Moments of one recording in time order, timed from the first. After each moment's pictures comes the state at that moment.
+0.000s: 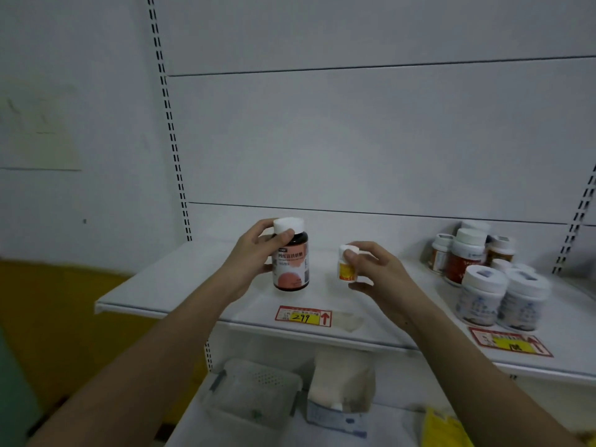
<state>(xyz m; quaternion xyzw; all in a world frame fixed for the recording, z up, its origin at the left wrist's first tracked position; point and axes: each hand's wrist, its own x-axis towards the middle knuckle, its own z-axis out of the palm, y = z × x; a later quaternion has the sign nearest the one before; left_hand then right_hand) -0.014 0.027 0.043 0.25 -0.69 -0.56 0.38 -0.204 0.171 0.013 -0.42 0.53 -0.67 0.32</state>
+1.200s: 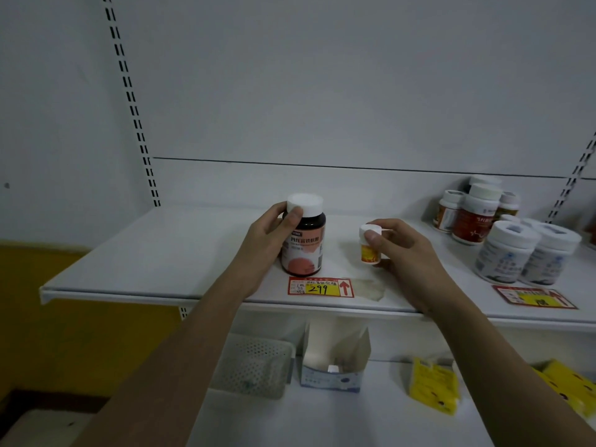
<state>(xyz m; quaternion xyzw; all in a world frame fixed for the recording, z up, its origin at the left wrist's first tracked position) -0.028 0.003 -0.017 0.16 -0.70 -0.59 0.37 -0.200 0.166 -0.028 -0.41 0.61 -0.65 0.19</state>
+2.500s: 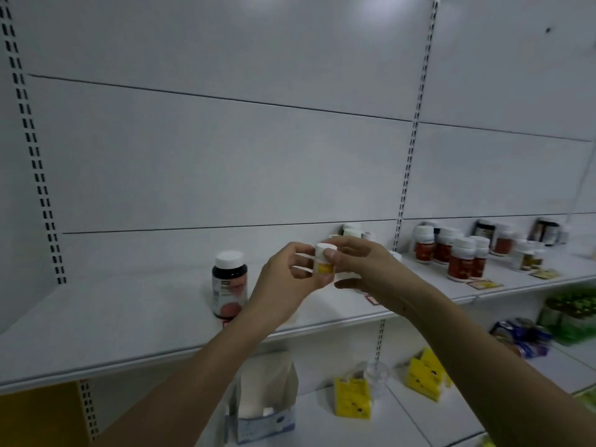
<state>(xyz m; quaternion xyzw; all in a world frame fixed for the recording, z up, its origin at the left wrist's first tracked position) -0.037 0.139 0.052 0.02 -0.78 -0.55 0.29 -0.132 0.288 0.085 -0.39 0.67 -0.61 0.16</state>
